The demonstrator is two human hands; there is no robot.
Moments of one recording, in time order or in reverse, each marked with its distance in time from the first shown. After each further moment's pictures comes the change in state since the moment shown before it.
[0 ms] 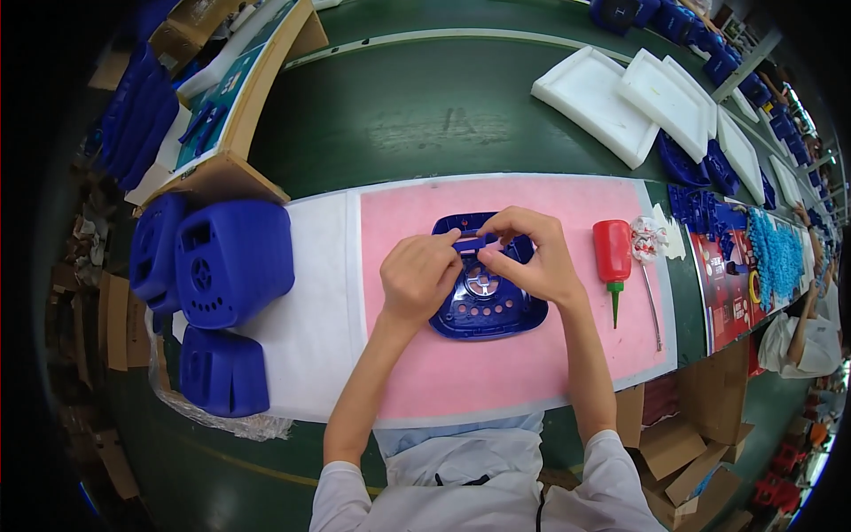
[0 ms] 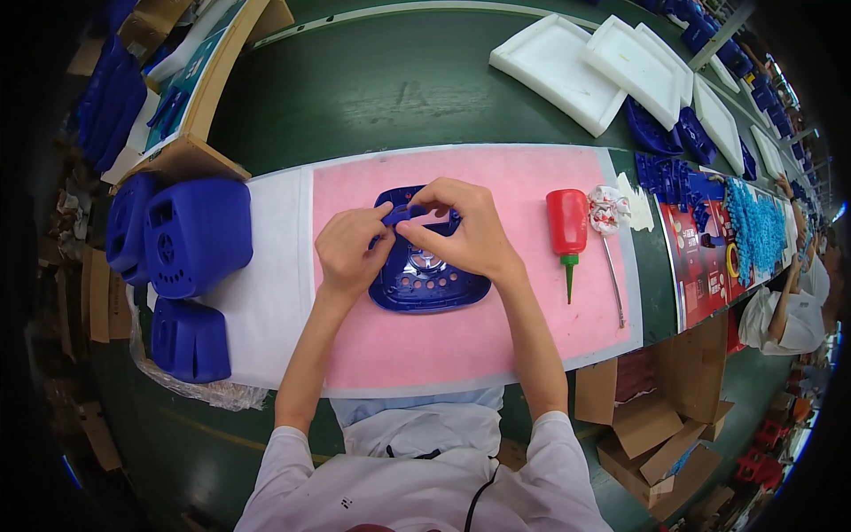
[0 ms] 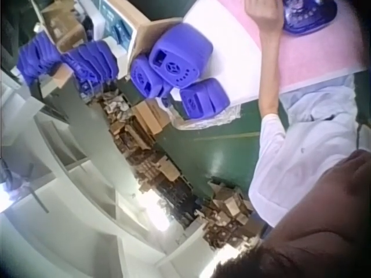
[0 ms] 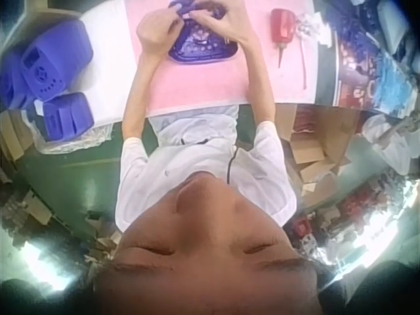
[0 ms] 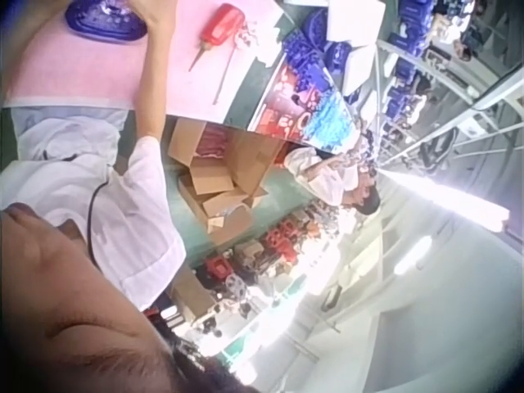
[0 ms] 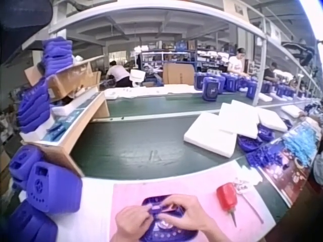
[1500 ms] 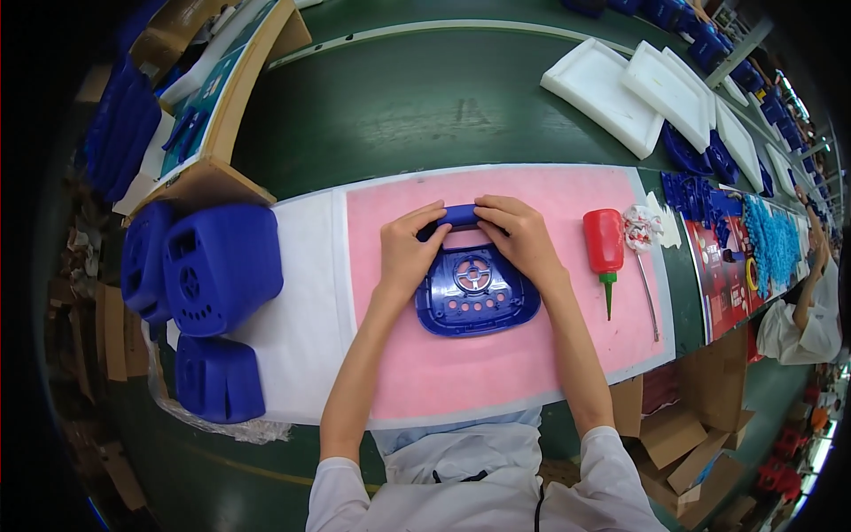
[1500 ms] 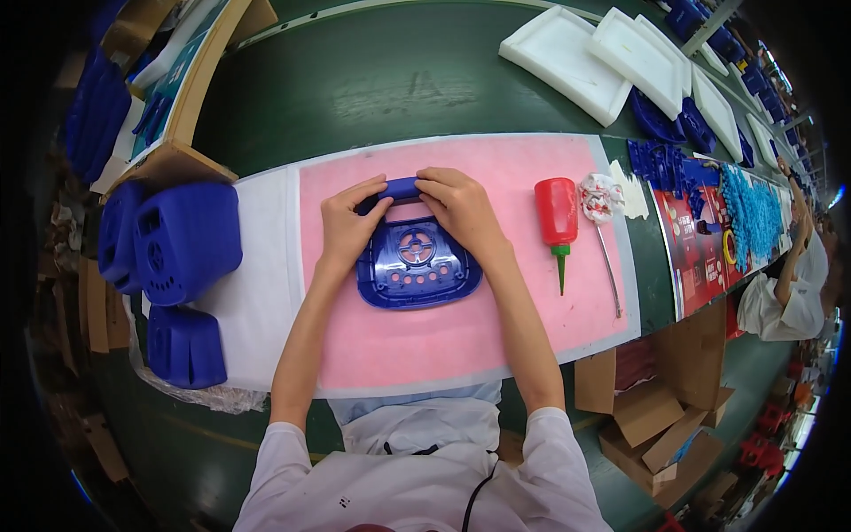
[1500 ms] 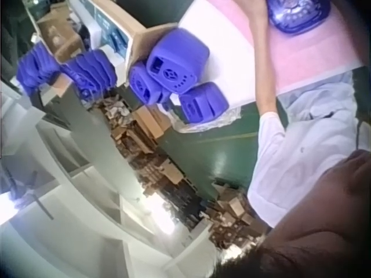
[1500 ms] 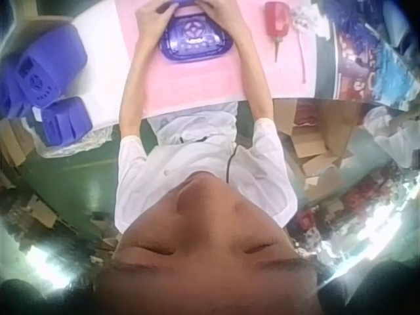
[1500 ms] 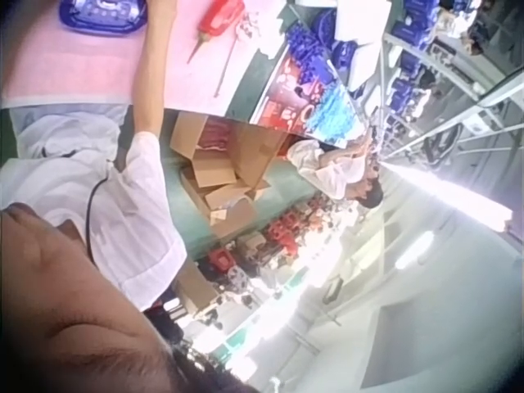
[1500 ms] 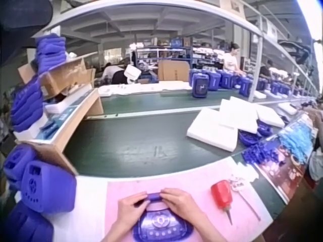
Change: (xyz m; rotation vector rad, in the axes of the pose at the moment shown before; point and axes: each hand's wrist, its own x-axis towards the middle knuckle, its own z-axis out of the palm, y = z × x) left_hand -0.008 -0.031 0.035 -0.306 -0.197 -0.655; right_hand -0.010 0.083 0.011 -0.443 0.135 -0.156
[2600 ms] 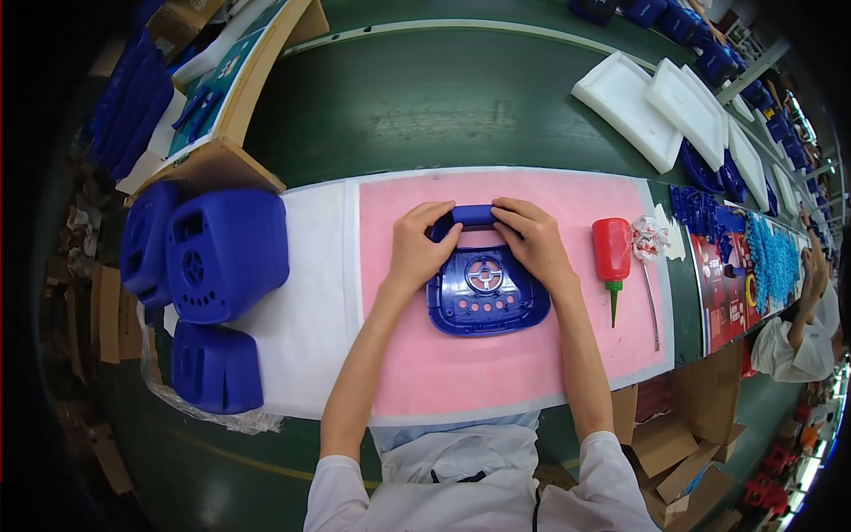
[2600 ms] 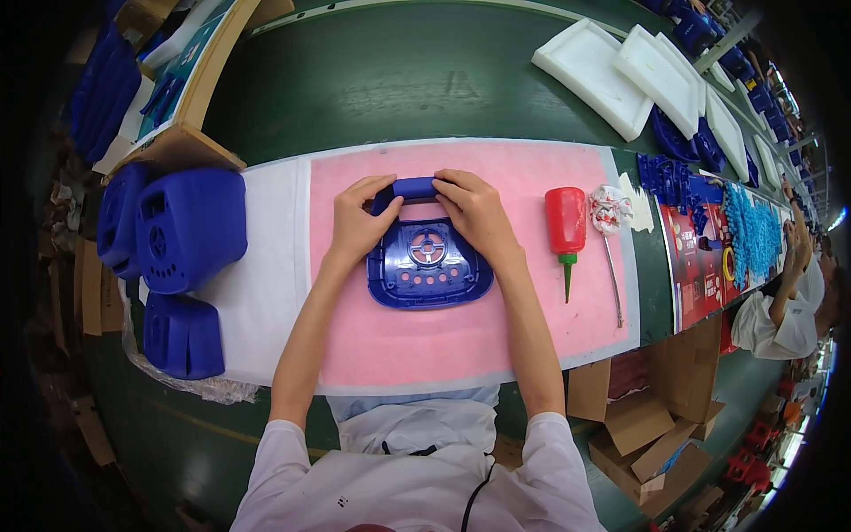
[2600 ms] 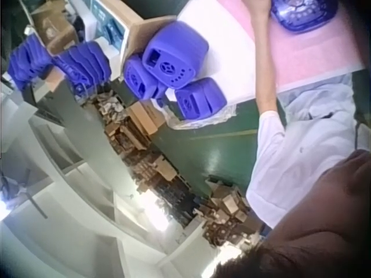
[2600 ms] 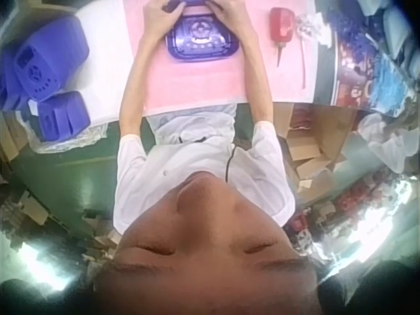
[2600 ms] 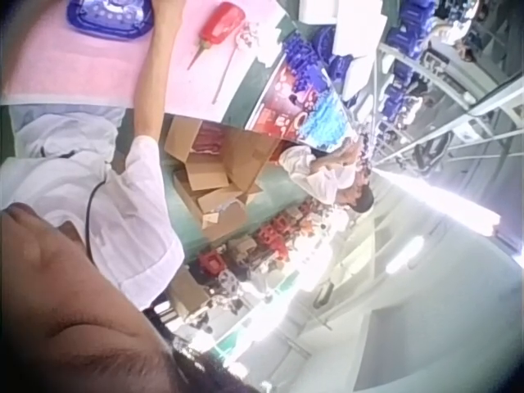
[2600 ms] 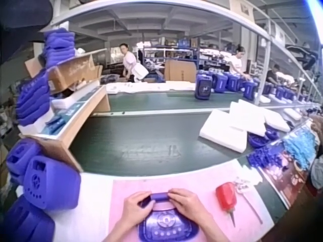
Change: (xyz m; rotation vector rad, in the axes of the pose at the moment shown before) left_hand -0.002 -0.011 -0.003 0.058 0.007 0.016; right_hand -0.001 0.000 -0.001 -0.004 -0.029 0.031
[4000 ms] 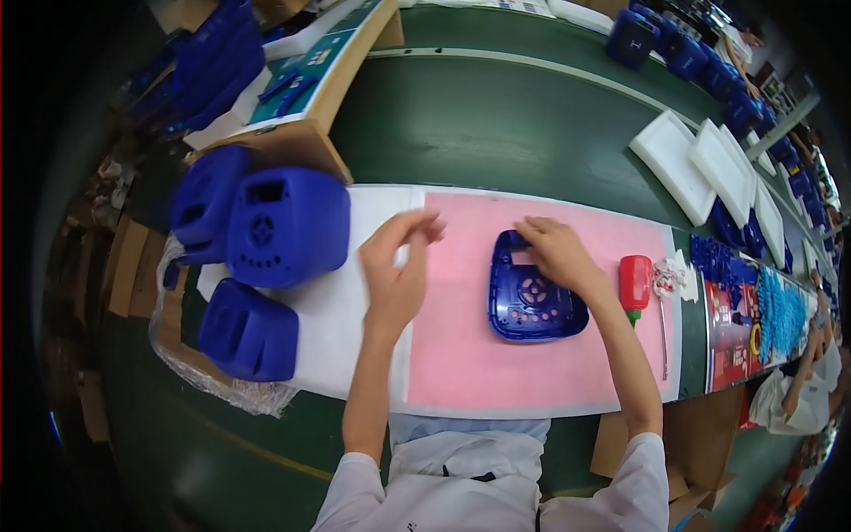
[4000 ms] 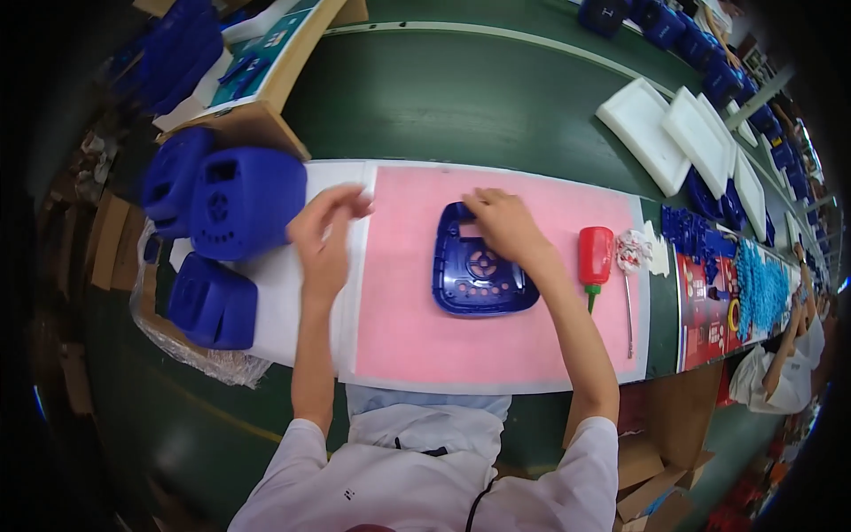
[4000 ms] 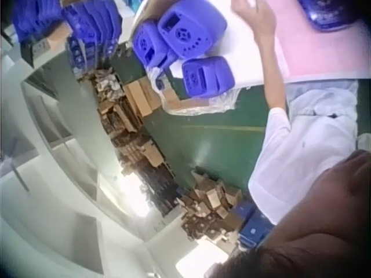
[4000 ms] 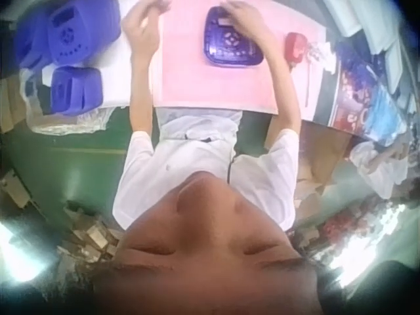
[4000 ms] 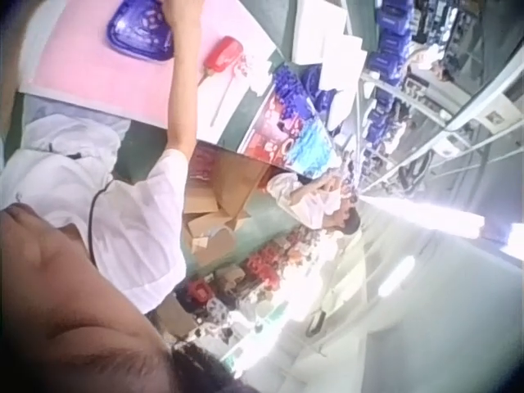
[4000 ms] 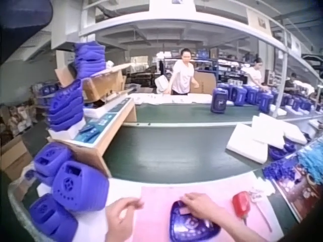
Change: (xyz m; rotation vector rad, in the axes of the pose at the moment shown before) left_hand -0.031 0.086 -0.122 -0.193 0.300 0.072; right_hand 0.034 -0.020 -0.004 -0.366 -0.480 -0.172
